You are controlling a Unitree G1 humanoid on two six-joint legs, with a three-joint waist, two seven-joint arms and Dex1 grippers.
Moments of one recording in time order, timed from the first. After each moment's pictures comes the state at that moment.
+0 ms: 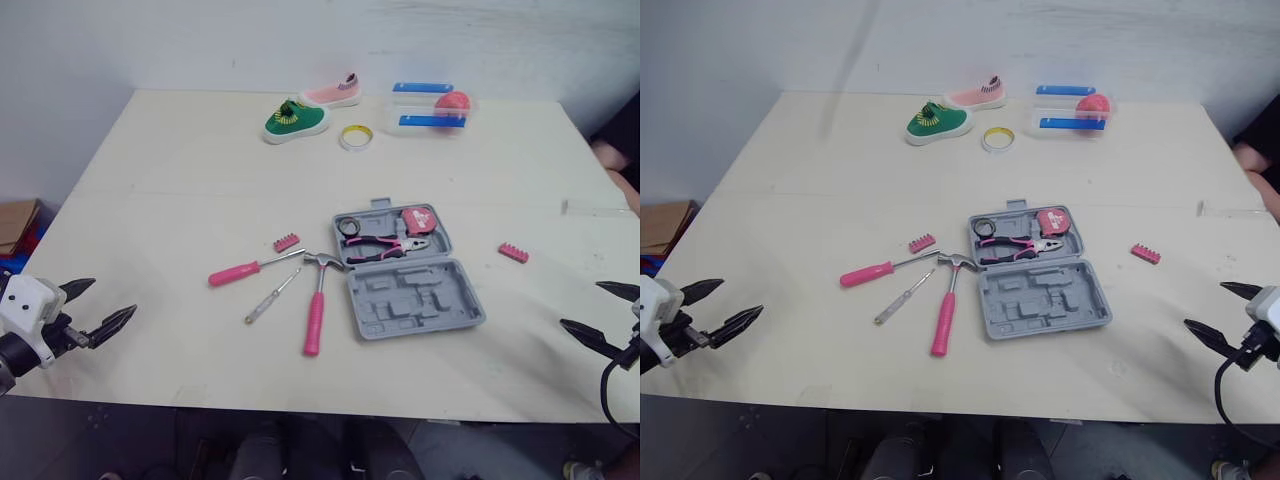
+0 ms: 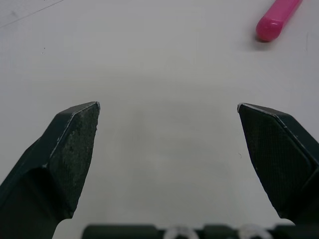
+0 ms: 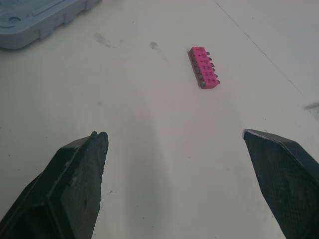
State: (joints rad) left arm 0.15 0.82 0.59 0.09 -0.39 0.13 -0.85; right arm 0.09 -0.98 -0.52 0.44 0.30 -0.29 1.11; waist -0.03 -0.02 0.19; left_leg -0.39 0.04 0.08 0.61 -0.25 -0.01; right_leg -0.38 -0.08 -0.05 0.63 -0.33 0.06
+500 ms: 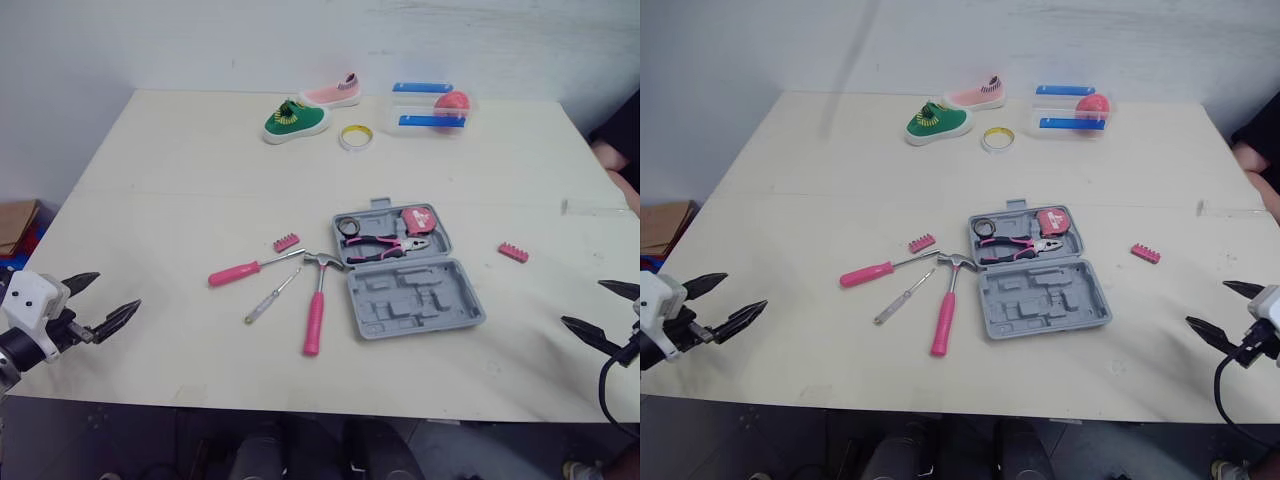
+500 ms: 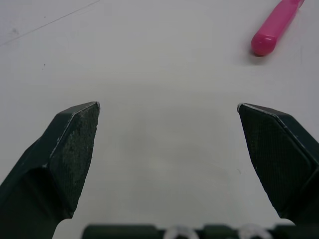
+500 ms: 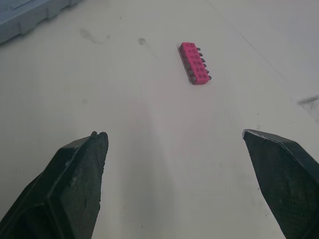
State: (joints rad) left arm 0.12 0.81 0.57 0.06 -0.39 0.12 -0.84; right arm 0.01 -0.98 -0.48 0.56 0.30 -0.35 1.11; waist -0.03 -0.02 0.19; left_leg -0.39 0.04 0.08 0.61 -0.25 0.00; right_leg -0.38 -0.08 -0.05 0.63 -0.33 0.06
